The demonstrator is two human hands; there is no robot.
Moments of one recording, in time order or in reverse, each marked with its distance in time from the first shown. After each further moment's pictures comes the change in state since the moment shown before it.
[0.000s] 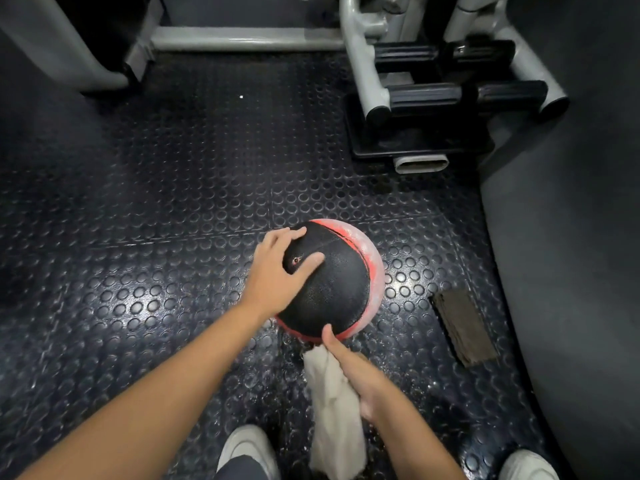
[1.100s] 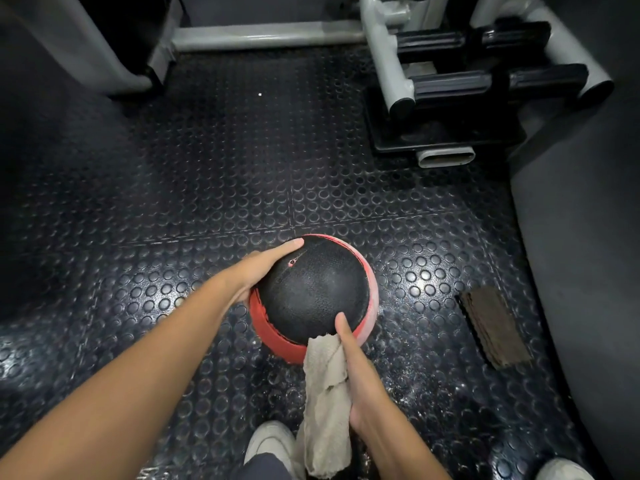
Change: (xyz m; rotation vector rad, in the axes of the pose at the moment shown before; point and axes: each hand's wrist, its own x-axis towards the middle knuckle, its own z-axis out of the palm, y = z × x) left_hand 0.029 -0.036 -0.056 -0.432 -0.452 -0.761; right_hand 0.021 0.024 0.042 0.306 0.022 -0.105
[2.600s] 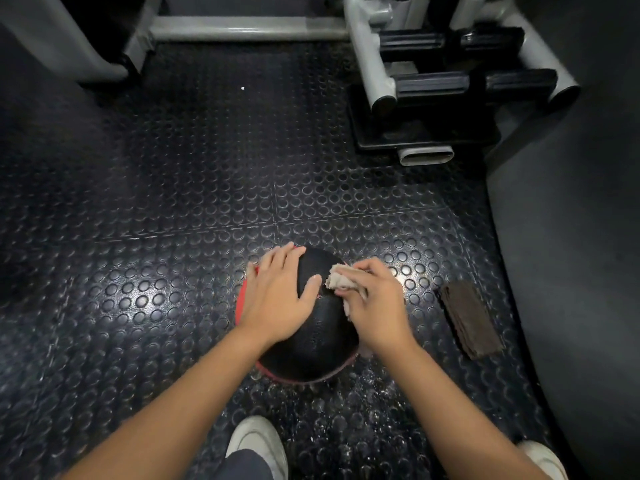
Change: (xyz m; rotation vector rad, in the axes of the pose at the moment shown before) left_hand -0.044 -0.030 0.078 0.969 0.506 0.606; right_hand -0.008 -0.092 -0.011 -1.223 0.236 -1.039
